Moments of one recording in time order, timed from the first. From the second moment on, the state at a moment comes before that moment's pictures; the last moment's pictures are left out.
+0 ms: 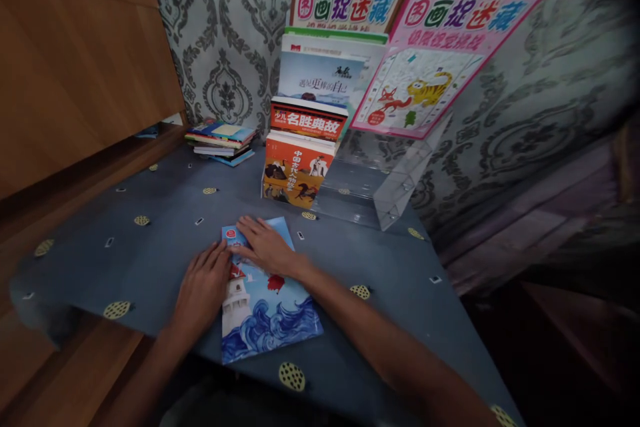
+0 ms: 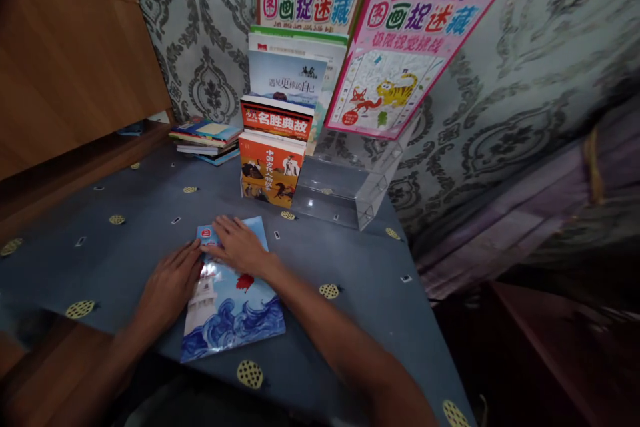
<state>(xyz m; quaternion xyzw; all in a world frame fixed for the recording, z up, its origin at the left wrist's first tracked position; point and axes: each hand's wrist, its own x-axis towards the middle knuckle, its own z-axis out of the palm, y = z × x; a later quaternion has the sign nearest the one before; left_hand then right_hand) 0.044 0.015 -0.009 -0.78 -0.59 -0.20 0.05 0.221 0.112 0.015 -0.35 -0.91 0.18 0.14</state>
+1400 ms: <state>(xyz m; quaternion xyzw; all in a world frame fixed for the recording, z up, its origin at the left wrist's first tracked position) 0.154 -0.025 0.016 -0.98 -0.18 -0.07 -0.06 0.293 0.084 -0.001 -0.41 -0.90 0.08 0.15</state>
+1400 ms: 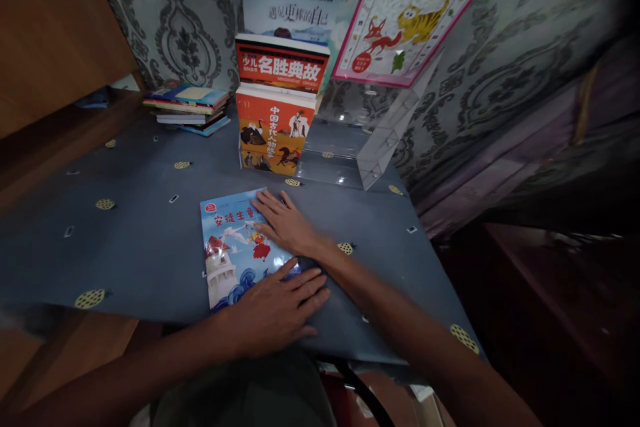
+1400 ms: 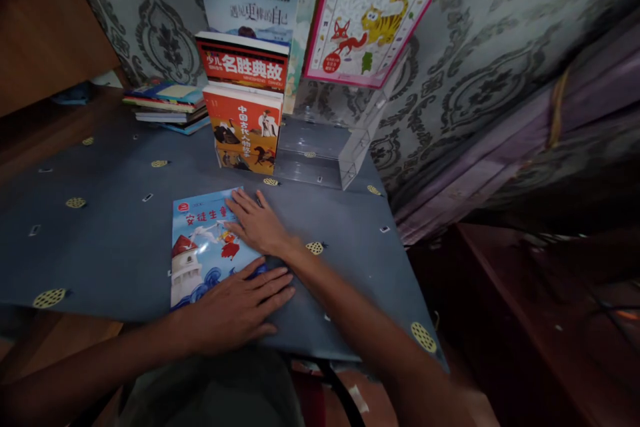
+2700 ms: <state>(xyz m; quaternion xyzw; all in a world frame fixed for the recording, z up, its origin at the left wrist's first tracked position) 0.142 -0.019 0.023 -0.94 -0.20 -0.25 -0.12 0.276 0.099 -0.004 -0.42 -0.88 0.14 0.15</state>
